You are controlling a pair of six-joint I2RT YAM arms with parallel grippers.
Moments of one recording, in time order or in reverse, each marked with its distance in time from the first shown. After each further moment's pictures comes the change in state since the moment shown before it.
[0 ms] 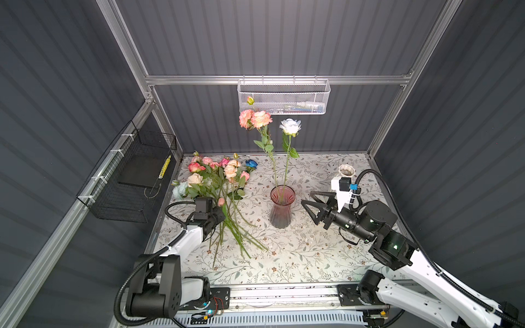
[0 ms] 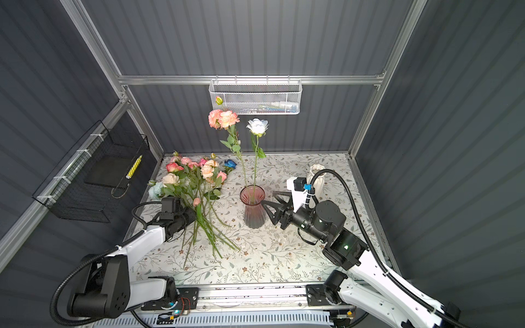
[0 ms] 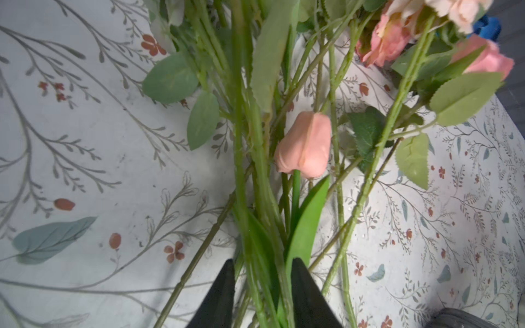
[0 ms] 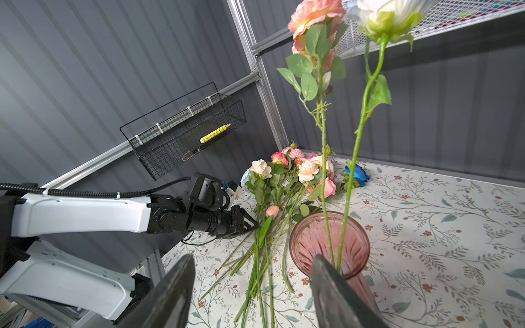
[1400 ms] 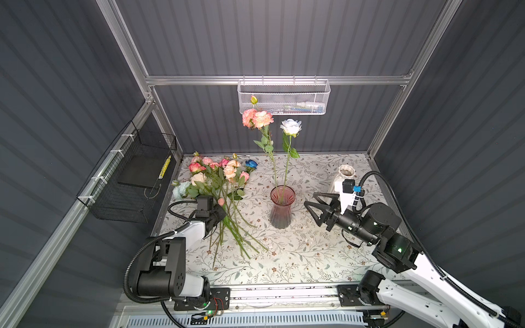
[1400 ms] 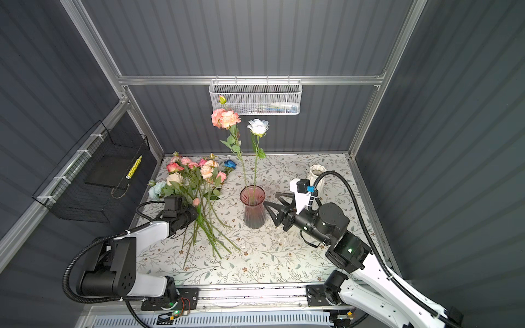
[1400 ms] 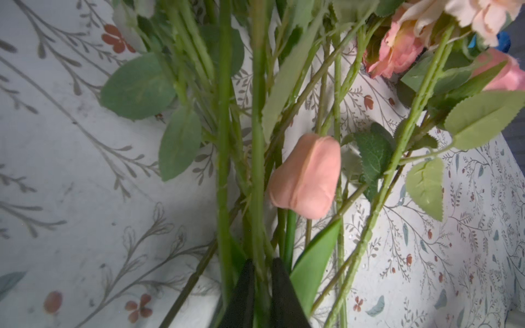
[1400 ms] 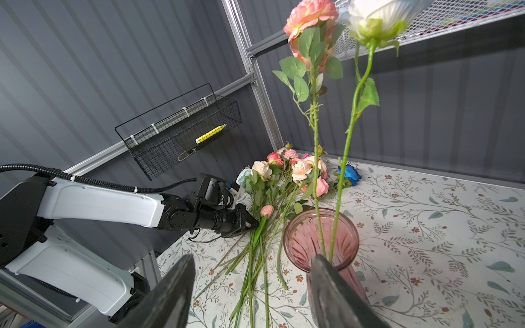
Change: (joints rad) left arm 0.019 0.122 0.017 0.132 0.033 -0.037; right arm 0.001 -0.033 -0.004 -0.037 0.023 -0.010
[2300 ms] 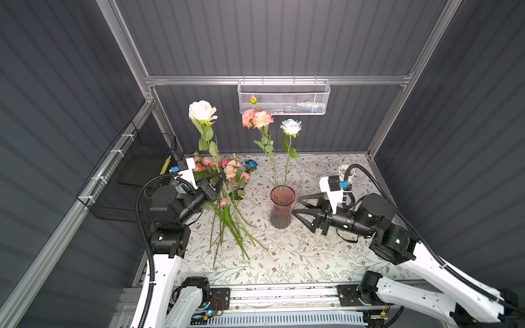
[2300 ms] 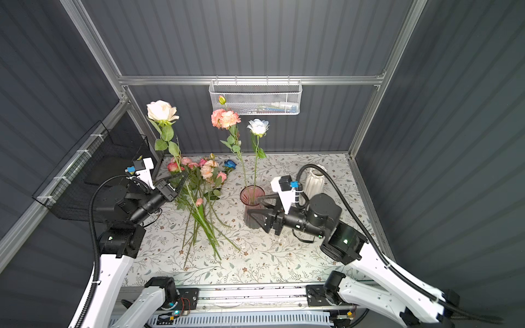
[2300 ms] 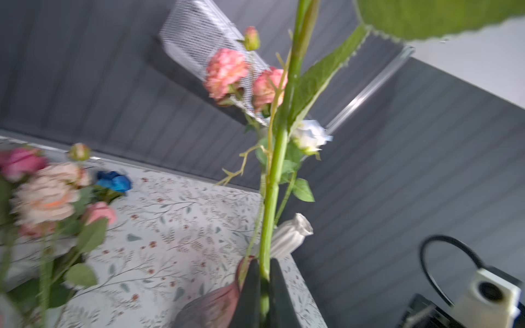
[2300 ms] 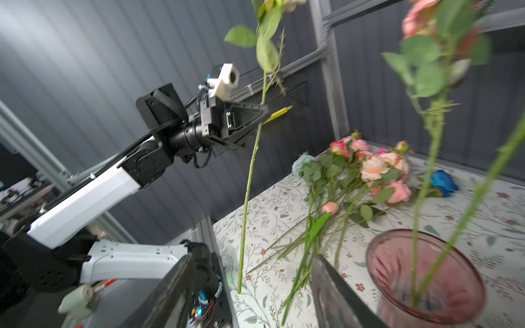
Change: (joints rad) left arm 0.003 -0.659 0.348 -0.083 0.597 -0.048; right arm 0.143 0.195 0.229 -0.069 -0.210 -0.011
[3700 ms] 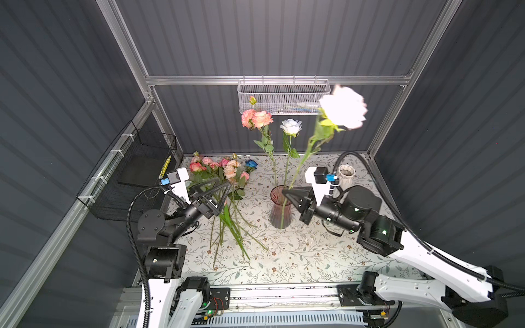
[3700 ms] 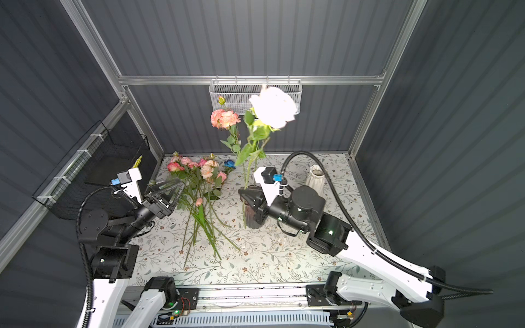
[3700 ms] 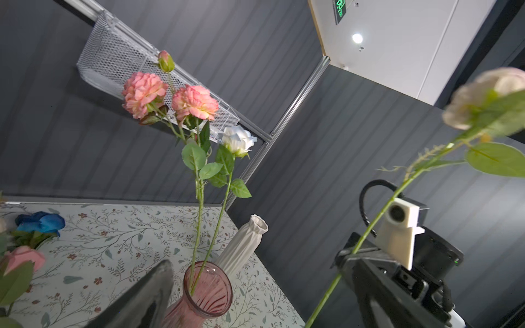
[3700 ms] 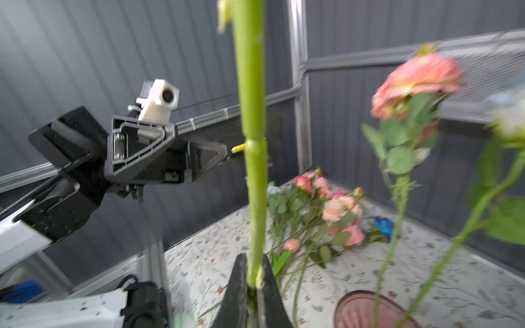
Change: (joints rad) left arm -0.001 -0.159 -0.092 0.111 0.040 -0.068; right arm 0.069 0.088 0.100 0.093 0.332 -0.221
